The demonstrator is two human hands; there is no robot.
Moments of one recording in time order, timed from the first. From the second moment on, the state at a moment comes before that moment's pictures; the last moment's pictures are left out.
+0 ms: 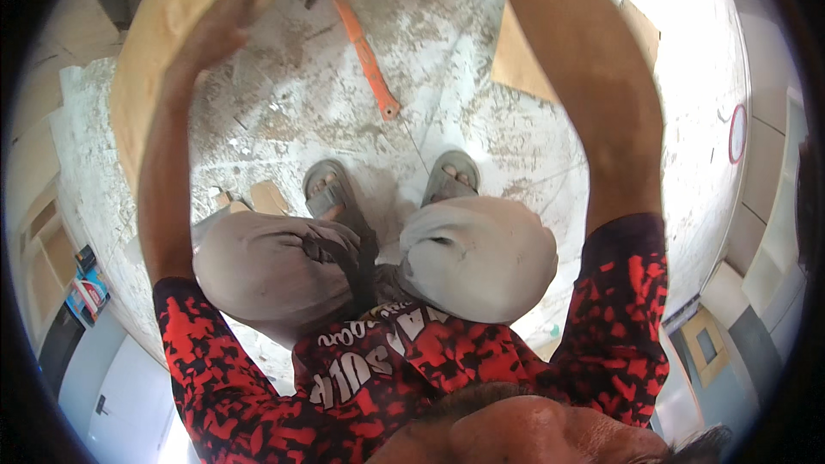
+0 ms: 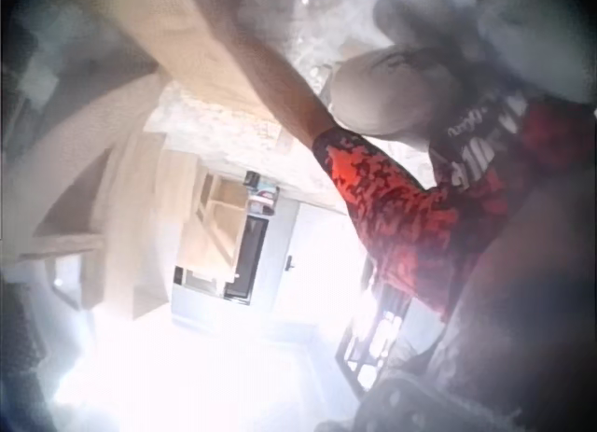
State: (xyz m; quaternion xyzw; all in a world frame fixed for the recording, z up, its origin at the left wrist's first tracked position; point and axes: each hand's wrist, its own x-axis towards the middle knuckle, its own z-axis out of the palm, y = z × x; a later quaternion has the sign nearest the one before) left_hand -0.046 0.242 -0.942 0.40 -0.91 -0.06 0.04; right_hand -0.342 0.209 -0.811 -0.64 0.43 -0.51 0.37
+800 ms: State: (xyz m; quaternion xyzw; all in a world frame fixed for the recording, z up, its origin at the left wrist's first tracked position) left_hand -0.140 0.106 -0.981 0.64 -0.74 -0.17 0.11; right_hand -0.357 0.287 -0.919 -0.60 0.54 -0.46 0.36
